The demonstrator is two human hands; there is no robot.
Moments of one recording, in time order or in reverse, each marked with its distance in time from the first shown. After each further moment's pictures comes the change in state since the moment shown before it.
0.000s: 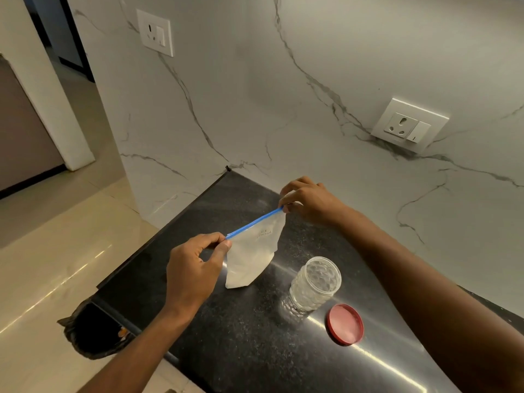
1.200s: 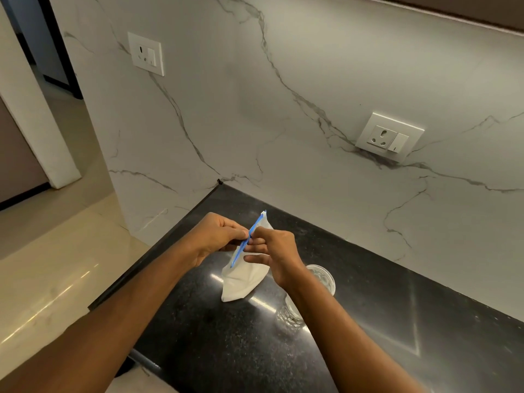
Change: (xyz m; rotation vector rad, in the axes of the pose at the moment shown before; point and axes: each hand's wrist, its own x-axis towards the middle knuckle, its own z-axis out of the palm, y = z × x) left_hand 0.101 0.025 0.026 -0.120 -0.688 -0.303; right_hand -0.021 -0.118 0.050 1.668 0.304 0.815
